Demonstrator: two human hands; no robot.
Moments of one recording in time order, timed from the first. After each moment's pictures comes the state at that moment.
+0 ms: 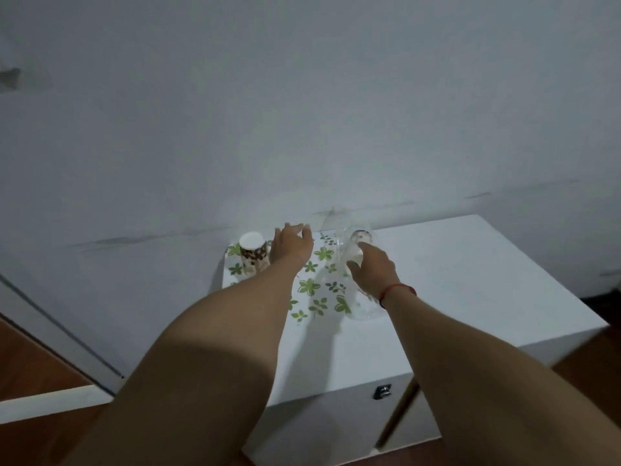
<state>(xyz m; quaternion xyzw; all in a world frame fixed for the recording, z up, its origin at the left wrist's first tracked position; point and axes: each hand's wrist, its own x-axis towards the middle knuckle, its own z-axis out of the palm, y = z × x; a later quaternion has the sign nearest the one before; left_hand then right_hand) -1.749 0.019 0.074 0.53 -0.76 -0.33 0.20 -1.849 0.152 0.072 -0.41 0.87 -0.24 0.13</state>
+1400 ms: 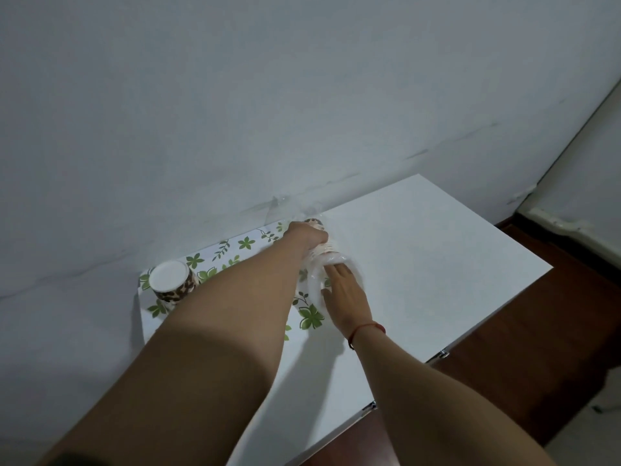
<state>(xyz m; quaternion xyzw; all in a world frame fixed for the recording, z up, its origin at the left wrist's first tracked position) -1.897 -0.003 0.040 0.47 -0.72 -0.51 -0.04 -1.875 0.133 -0.029 -0.37 0.88 -0.29 0.10</state>
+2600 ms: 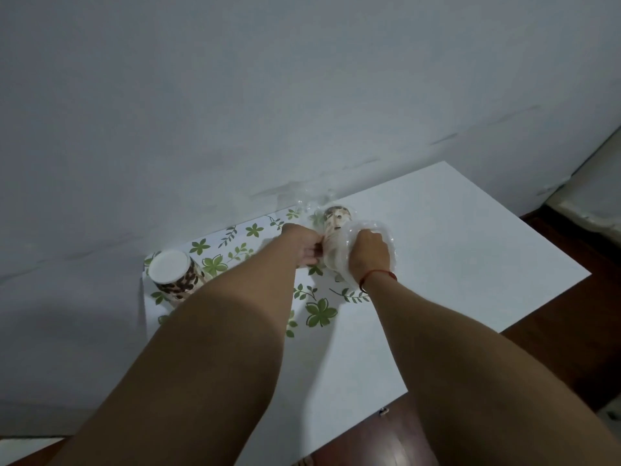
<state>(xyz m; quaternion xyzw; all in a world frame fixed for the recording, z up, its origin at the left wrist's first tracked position) -1.887 -0.022 0.007 0.49 -0.55 -0.67 -0.07 -1.940 0.093 -0.006 -0.22 0.95 -0.18 0.10</state>
